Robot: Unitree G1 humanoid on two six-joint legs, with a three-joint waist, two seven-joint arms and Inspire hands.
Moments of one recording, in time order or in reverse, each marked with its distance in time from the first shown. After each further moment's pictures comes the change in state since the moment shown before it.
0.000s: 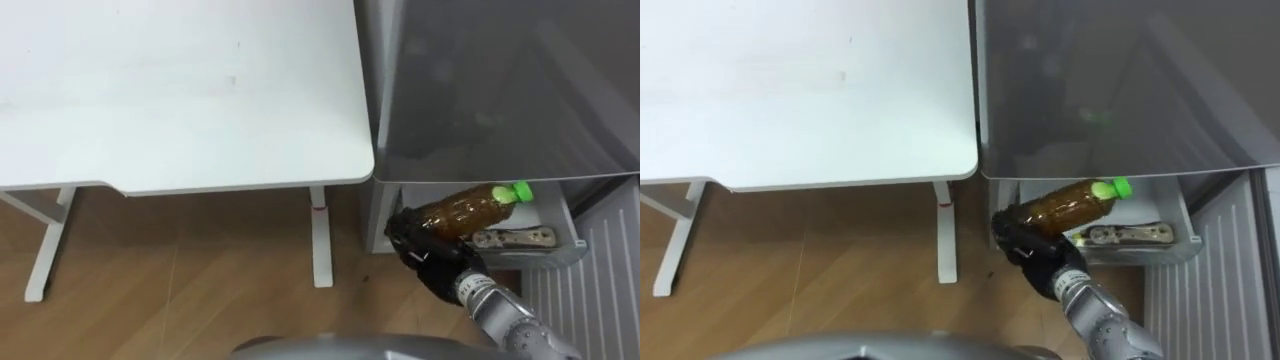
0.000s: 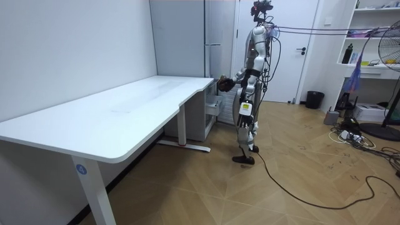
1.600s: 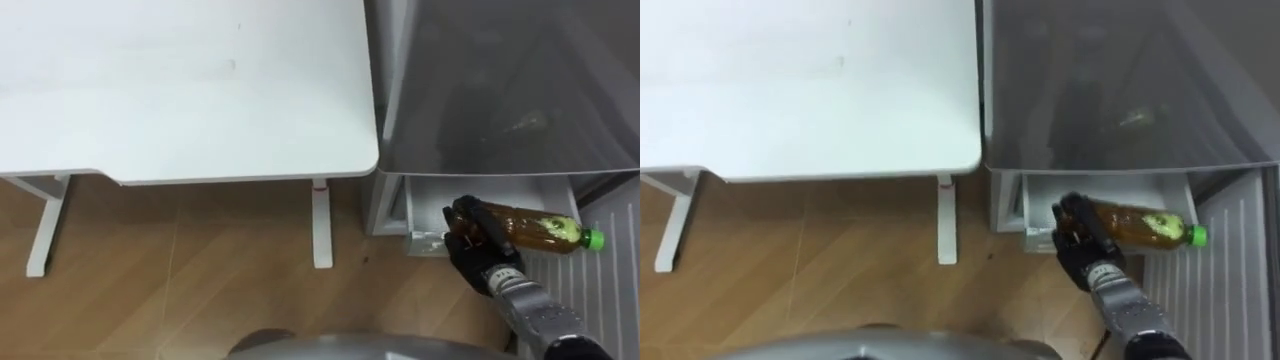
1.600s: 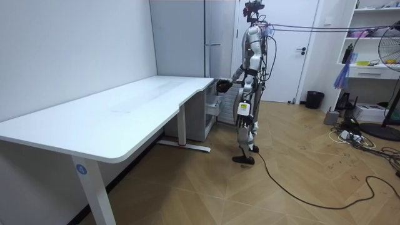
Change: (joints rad) left arm -0.091 0.060 -0.001 0.009 -0.004 -0.019 -0.036; right arm -0.281 -0.039 -0.118 0.417 0.395 -0.068 -0.008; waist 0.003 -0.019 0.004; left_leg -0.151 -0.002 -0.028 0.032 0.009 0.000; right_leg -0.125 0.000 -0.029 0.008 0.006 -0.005
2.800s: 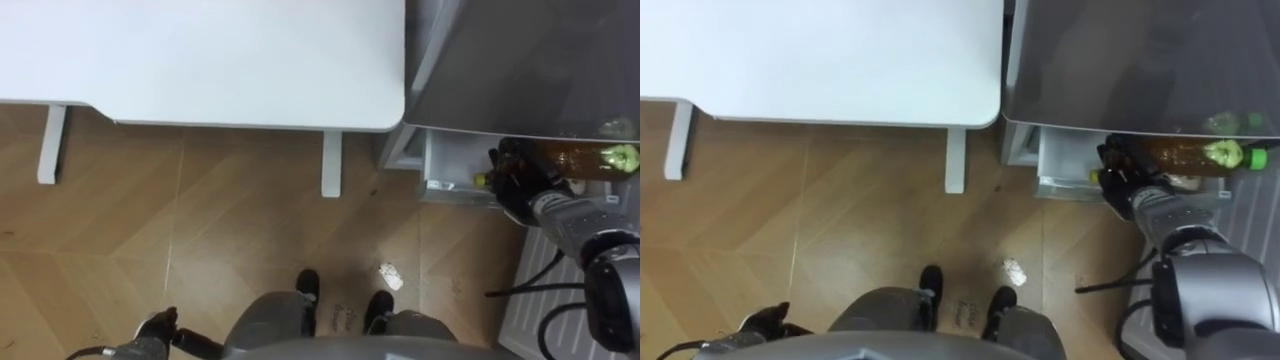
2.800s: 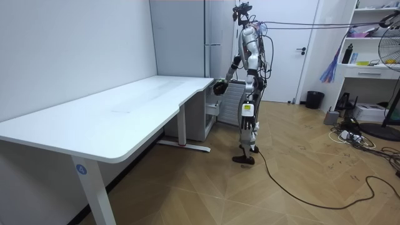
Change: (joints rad) left arm -0.138 0.050 -0.011 0.045 0.001 -0.018 -0.010; right arm -0.392 -0.130 -0.076 0.386 -0.130 0.069 -0.015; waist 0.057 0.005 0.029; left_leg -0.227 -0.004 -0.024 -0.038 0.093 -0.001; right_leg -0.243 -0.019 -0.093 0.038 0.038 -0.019
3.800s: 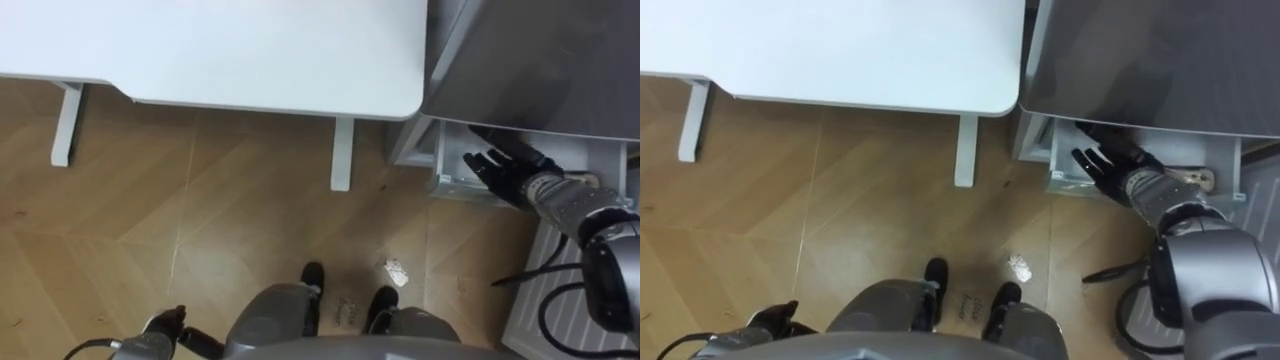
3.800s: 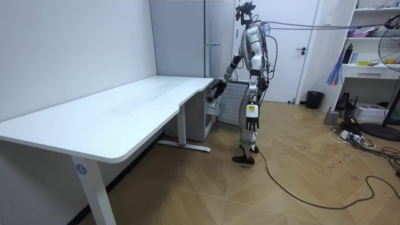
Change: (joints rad) left arm -0.019 0.000 -0.069 0.030 0.001 0.013 -0.022; right arm -0.078 -0.002 0.066 0.027 -0.189 0.045 0.061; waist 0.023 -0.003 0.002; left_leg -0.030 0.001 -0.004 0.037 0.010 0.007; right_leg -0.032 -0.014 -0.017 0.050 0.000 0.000
